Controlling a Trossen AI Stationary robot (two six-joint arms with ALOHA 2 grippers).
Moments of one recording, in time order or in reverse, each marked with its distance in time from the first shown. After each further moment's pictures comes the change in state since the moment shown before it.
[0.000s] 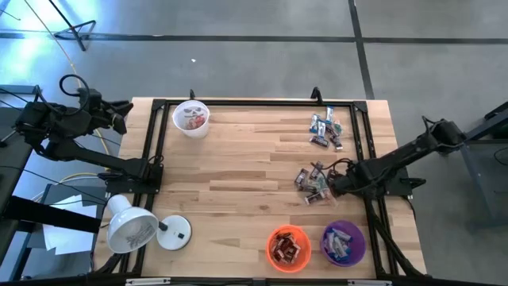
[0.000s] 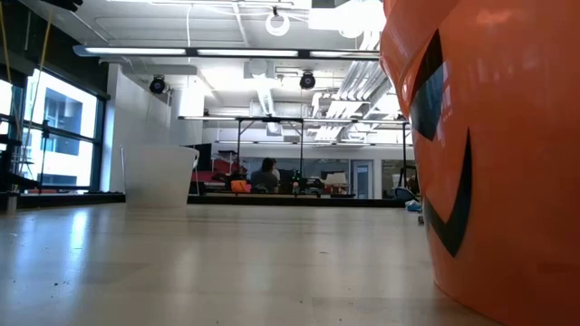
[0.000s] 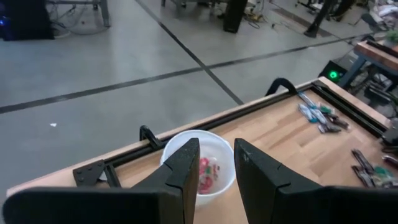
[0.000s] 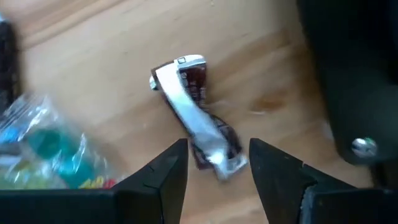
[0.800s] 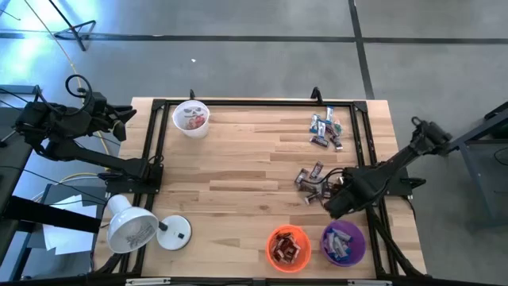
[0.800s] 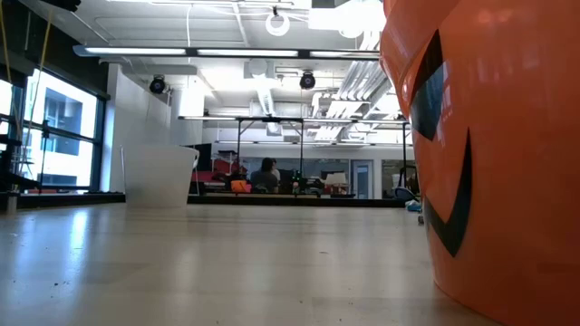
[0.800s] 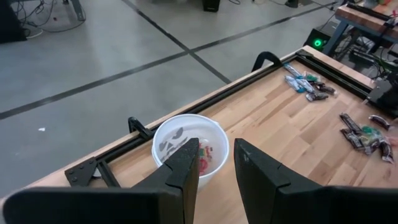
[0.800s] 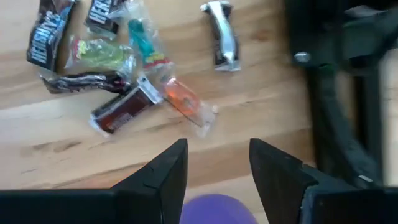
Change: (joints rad) left arm 0.000 0.000 0.000 -0.001 0.108 0.108; right arm 0.224 0.298 0.618 -0.467 0.011 0.027
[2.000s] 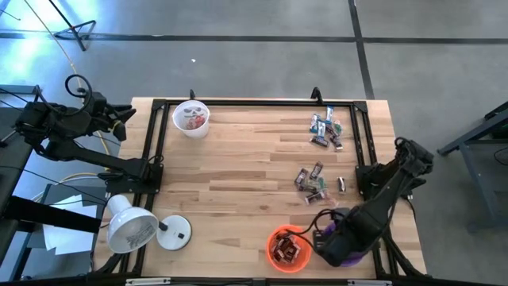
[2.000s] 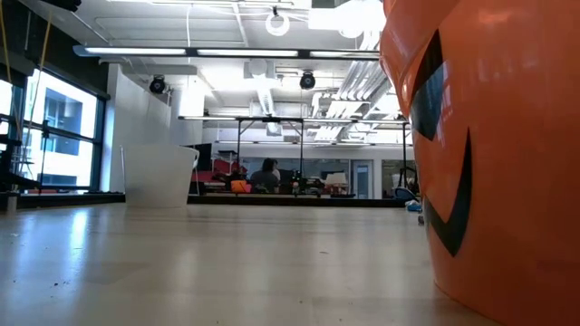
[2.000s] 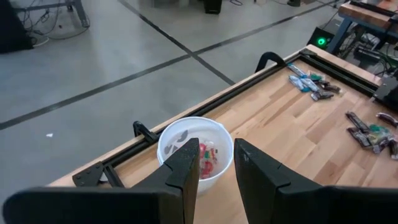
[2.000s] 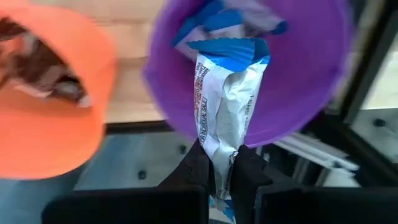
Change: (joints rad) left arm 0.000 0.000 0.000 0.000 -0.017 0.033; right arm 0.203 0.309 0.507 0.118 -0.290 0.020
